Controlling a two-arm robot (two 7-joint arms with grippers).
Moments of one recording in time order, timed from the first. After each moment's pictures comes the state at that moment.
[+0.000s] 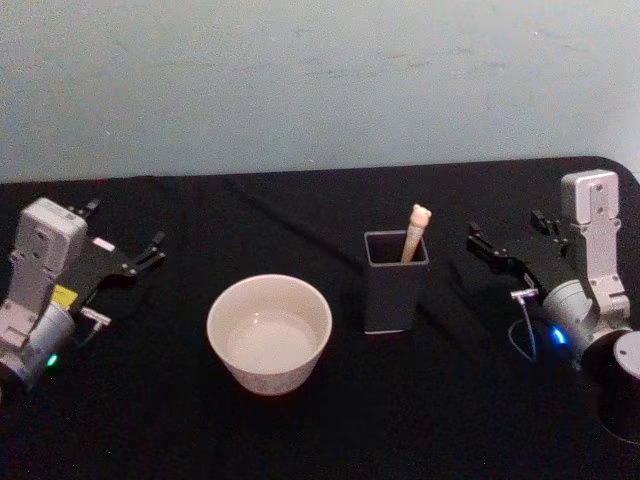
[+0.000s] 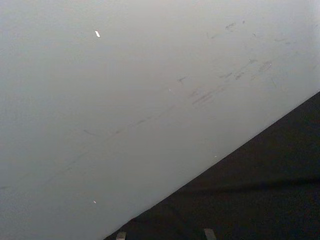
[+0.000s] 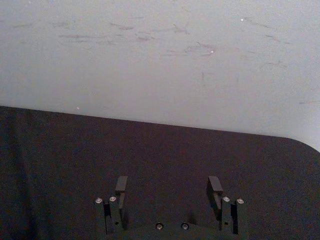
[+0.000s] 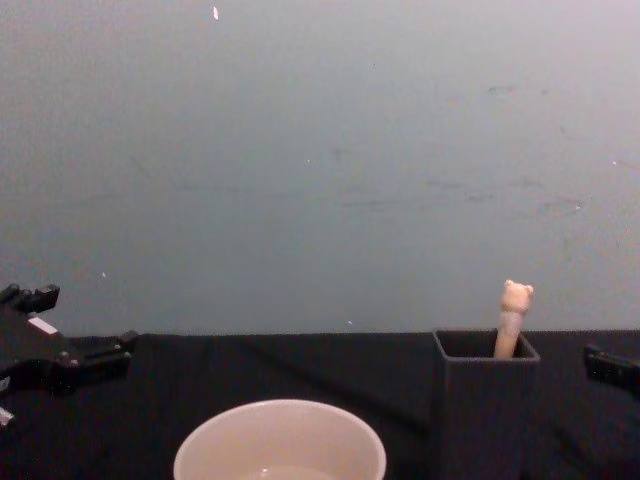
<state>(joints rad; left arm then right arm) -0.20 0.60 0.45 -1.41 -0.25 -0.12 0.03 0.21 0.38 -0.33 -1.36 0.35 0.06 -0.08</state>
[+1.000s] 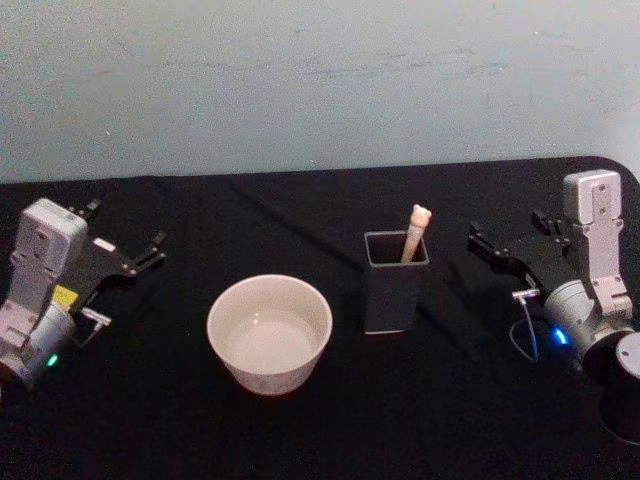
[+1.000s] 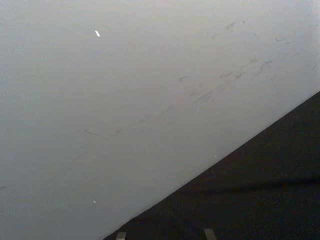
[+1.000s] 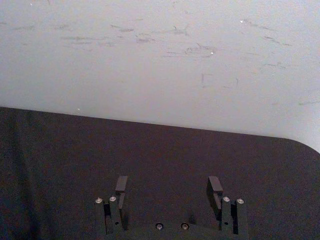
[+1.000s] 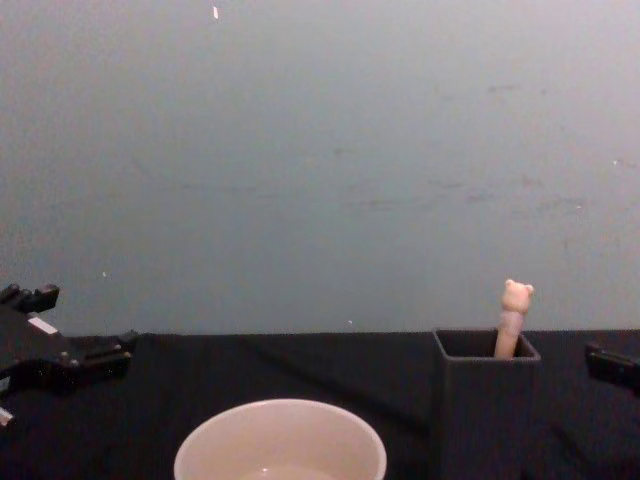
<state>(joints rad) -0.20 0.60 0.45 -1.41 -0.25 -0.12 0.03 0.21 0.38 -0.33 -1.37 0.35 0.06 -0.08</state>
